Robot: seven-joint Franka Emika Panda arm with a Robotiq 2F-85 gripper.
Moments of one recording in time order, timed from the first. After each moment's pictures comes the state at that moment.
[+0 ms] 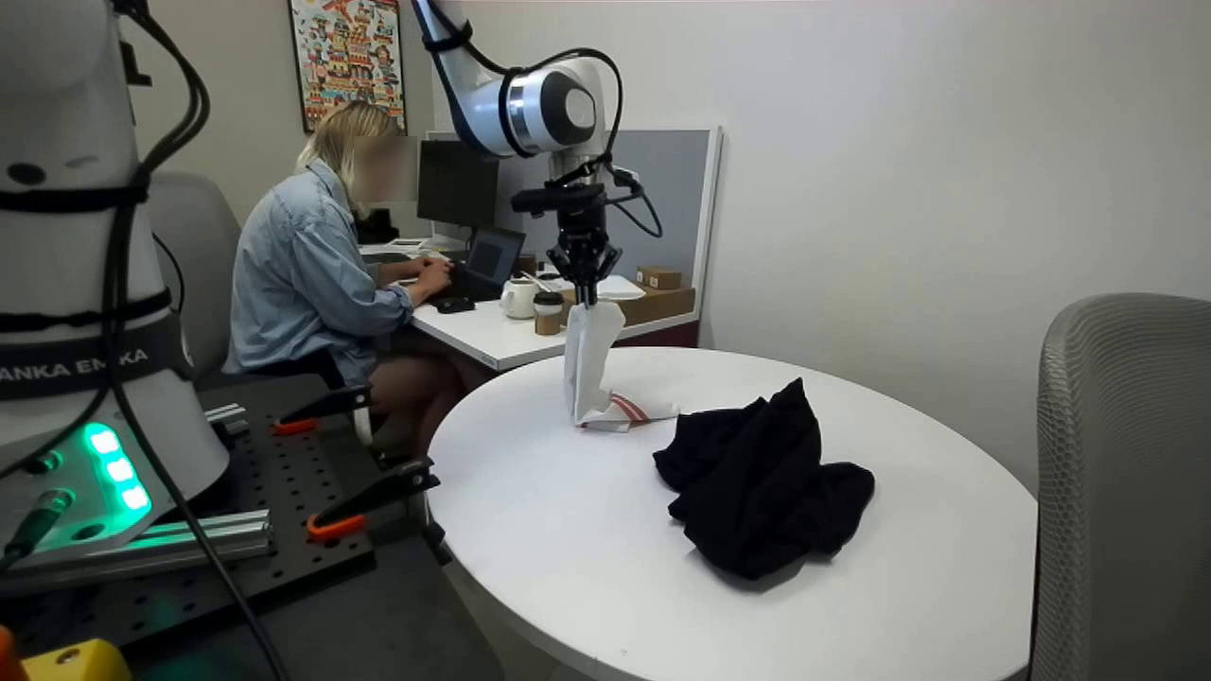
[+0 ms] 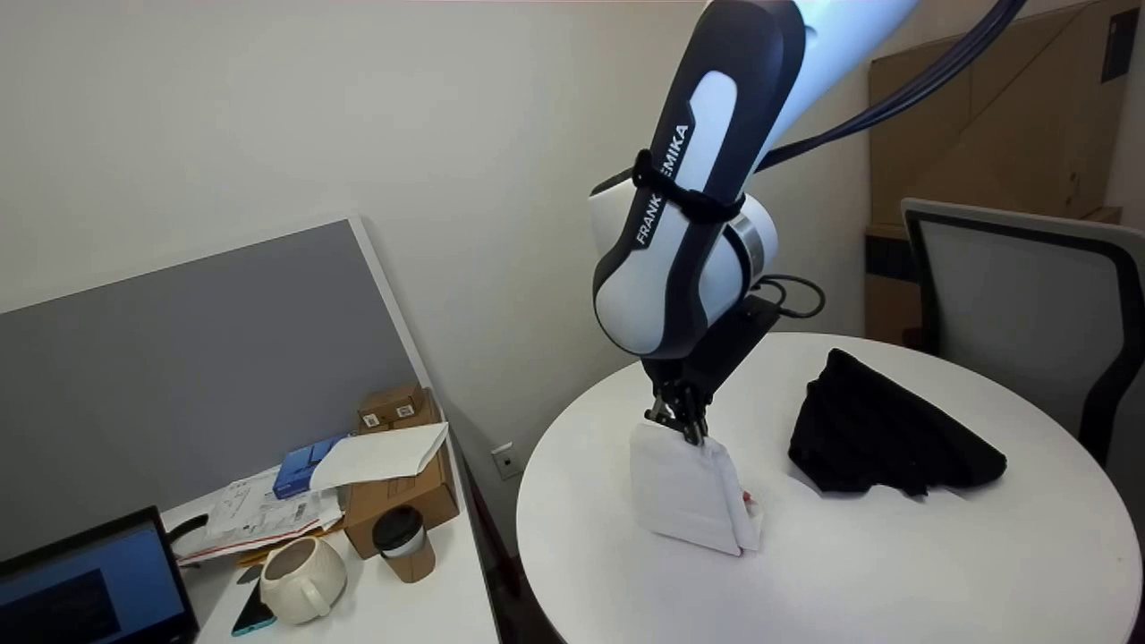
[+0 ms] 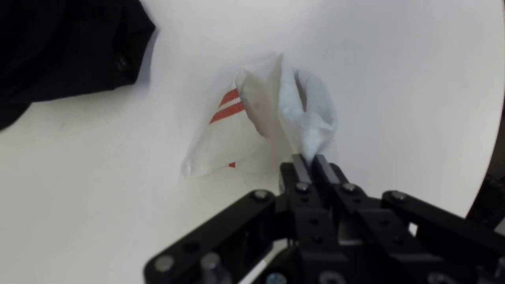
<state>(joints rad) 0.14 0.34 0.07 -2.18 -0.29 2.55 0.00</state>
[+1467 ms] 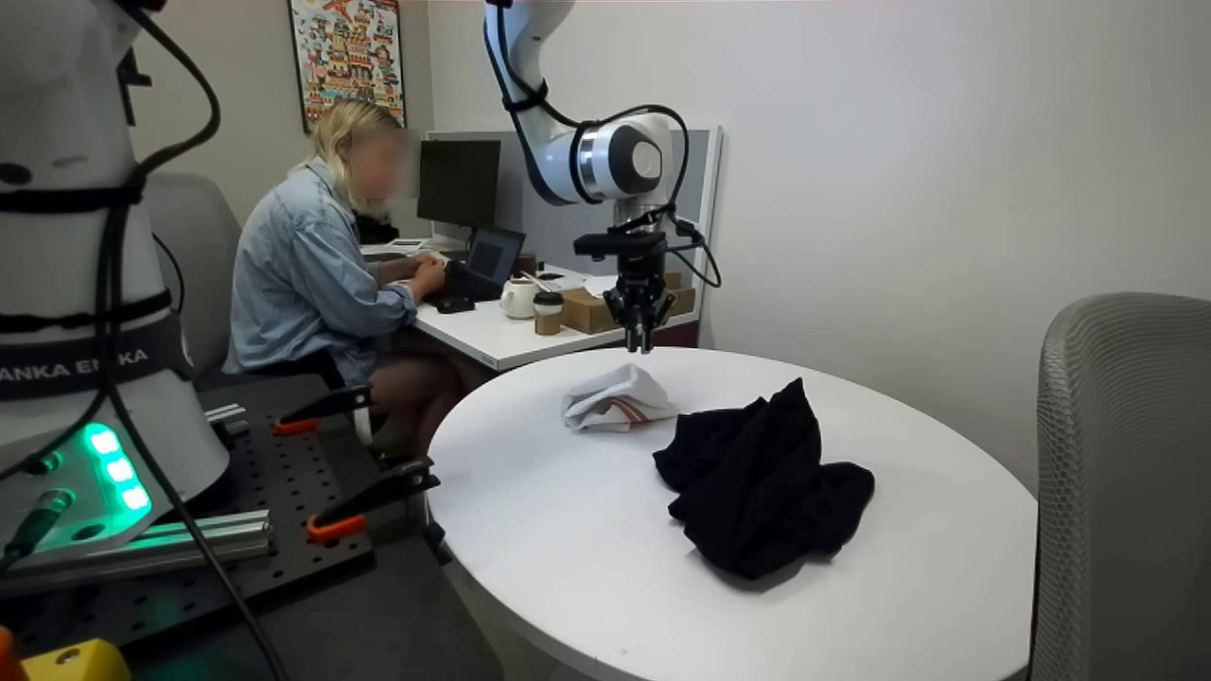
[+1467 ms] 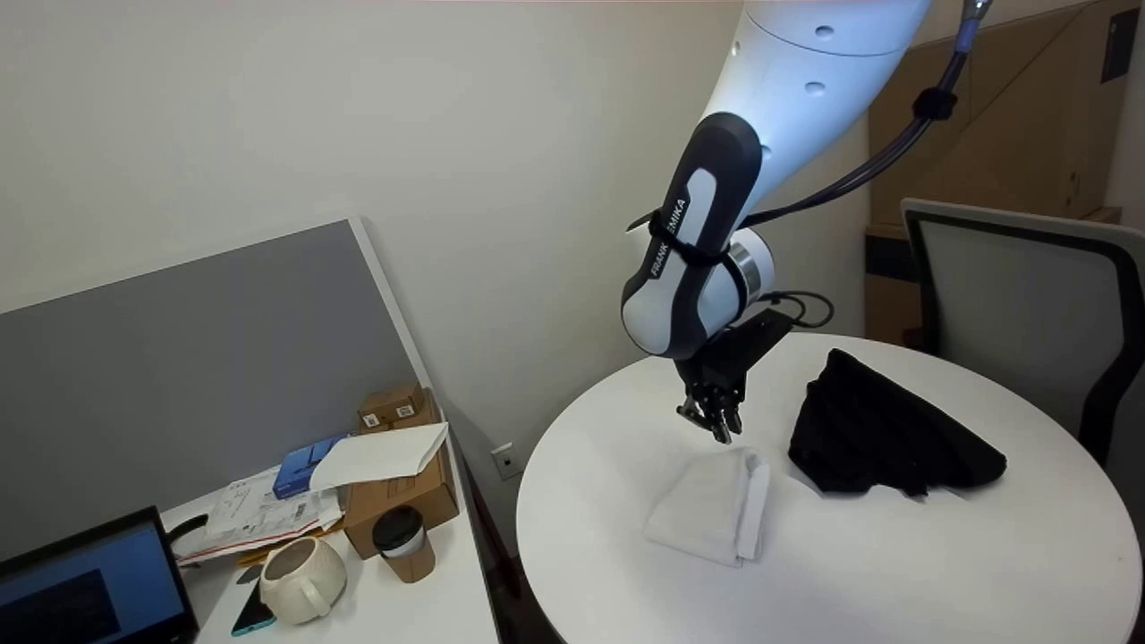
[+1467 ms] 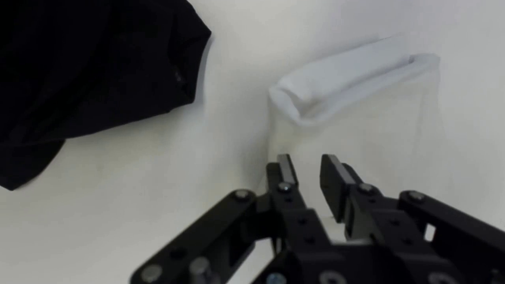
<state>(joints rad) 0.07 0.62 0.02 -1.89 -0.27 2.44 -0.02</state>
